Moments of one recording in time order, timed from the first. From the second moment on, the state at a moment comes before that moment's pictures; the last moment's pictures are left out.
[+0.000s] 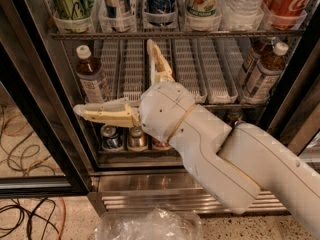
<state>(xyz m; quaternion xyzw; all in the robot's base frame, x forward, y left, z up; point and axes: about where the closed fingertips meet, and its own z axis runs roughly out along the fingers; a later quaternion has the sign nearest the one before) 0.459 0.068 1.003 -0.33 0.51 0.25 0.75</state>
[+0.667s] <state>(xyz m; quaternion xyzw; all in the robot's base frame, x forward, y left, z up) 0.471 0.100 1.019 -0.35 0.47 0.27 0.76</state>
